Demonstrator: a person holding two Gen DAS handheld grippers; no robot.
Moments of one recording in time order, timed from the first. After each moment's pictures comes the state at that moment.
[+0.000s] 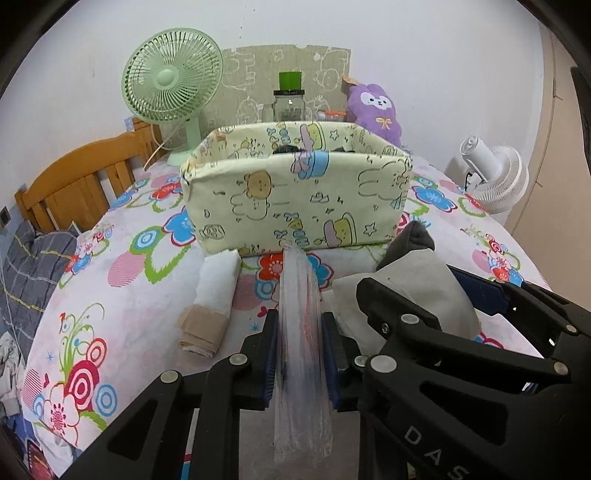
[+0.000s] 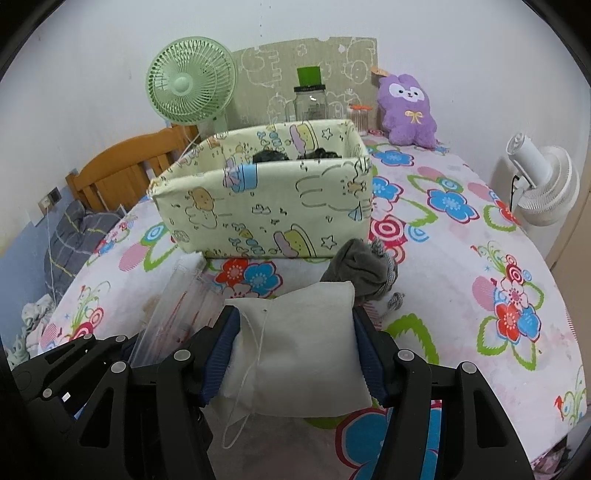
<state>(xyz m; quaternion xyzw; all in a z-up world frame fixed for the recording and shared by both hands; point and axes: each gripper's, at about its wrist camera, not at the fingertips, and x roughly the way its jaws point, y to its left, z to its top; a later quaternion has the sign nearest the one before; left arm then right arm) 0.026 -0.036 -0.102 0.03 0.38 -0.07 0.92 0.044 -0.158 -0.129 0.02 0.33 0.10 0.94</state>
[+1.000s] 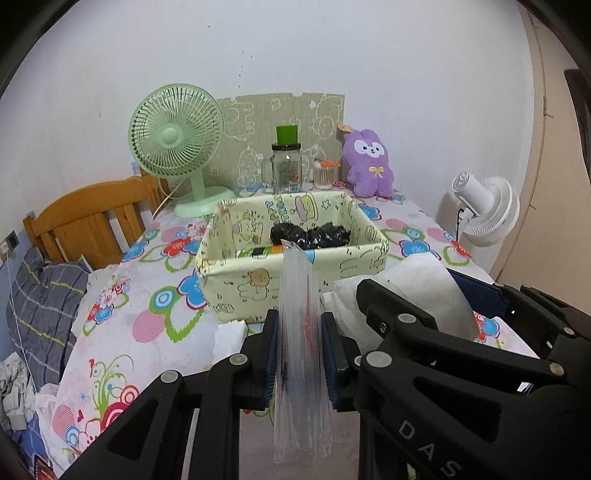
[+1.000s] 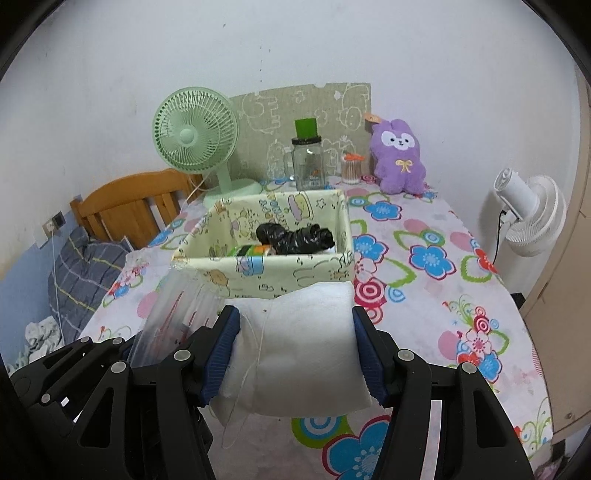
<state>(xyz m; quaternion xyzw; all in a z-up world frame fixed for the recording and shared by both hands) 0.021 -0.044 -0.034 0.03 0.32 -0.06 0.95 0.034 -0.167 -0.063 0.03 0.27 0.10 0.96</state>
